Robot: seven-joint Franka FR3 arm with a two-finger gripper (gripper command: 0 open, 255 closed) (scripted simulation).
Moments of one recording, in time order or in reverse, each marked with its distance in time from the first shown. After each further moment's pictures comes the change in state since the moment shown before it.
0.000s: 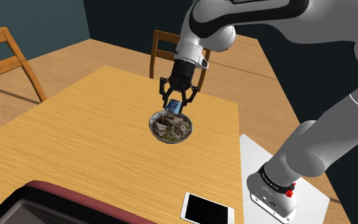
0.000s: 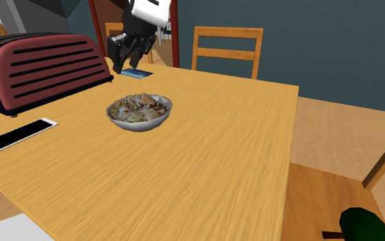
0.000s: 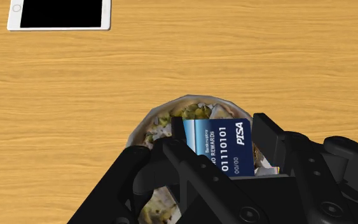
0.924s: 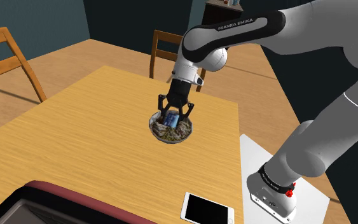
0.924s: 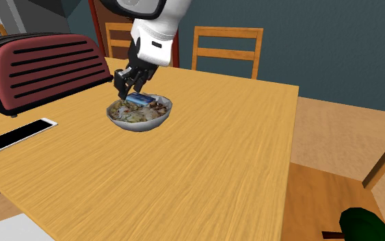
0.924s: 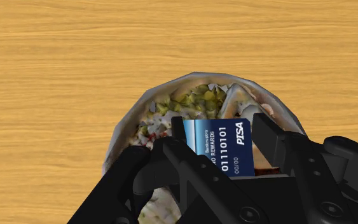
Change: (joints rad) arm 0.009 0.063 0.015 -0.115 0.022 0.160 -0.081
